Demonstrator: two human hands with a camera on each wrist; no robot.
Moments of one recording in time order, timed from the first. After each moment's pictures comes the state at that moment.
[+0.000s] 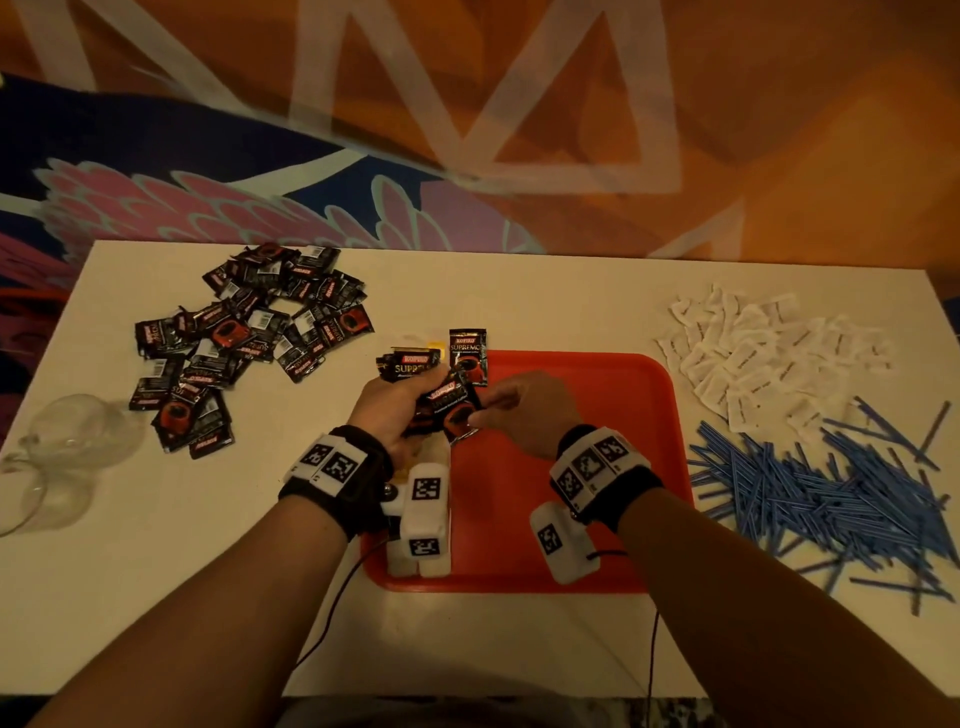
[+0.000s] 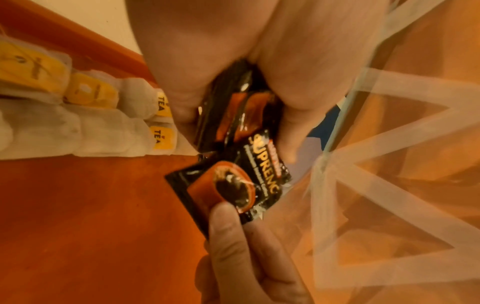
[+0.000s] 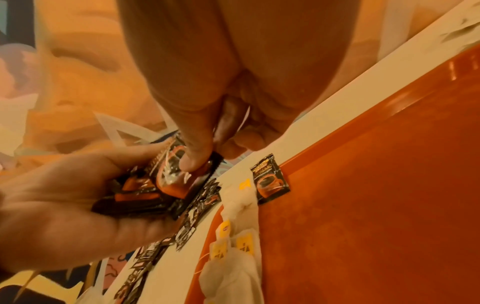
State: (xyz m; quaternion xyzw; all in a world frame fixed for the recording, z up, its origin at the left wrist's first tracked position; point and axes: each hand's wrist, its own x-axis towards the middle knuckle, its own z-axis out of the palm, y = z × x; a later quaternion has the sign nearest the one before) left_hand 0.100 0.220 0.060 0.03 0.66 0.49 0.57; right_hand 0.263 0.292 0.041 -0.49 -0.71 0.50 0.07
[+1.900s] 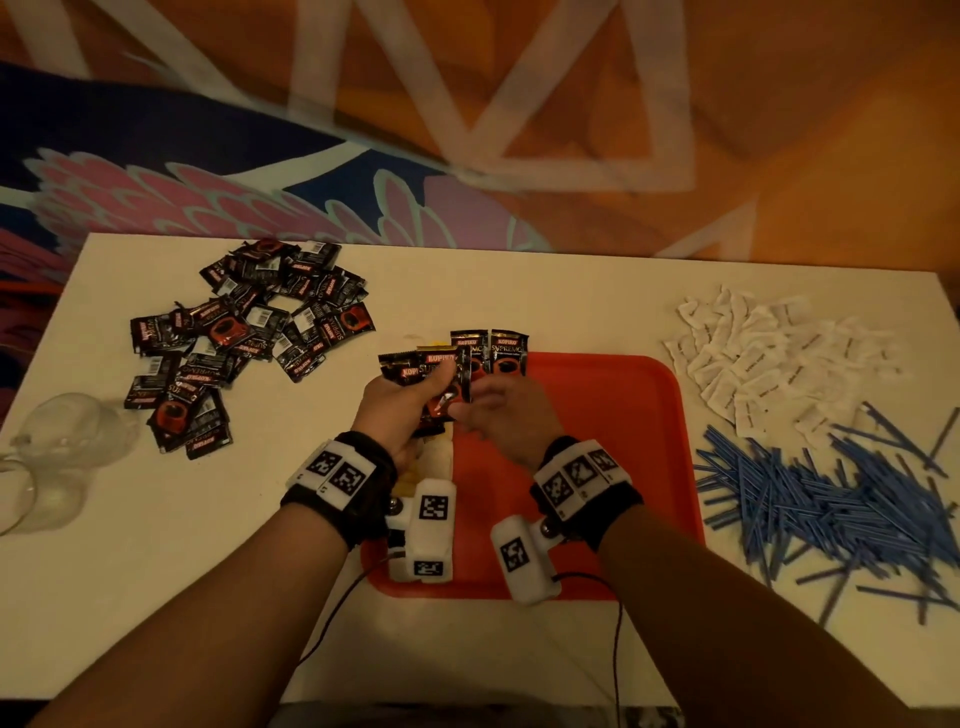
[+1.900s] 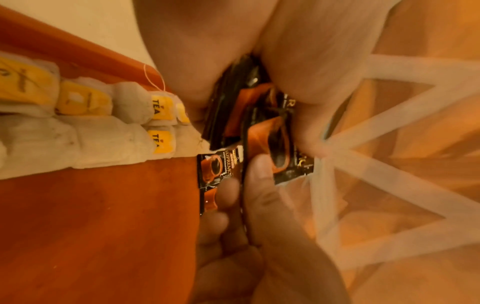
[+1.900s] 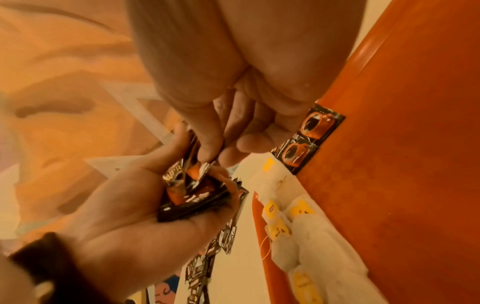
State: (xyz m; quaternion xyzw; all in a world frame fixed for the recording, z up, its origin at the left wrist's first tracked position) left_hand 0.104 0.220 0.066 0.04 0.66 0.51 0.55; right_hand 0.238 0.275 0.039 -0.50 -0.59 0.61 0.14
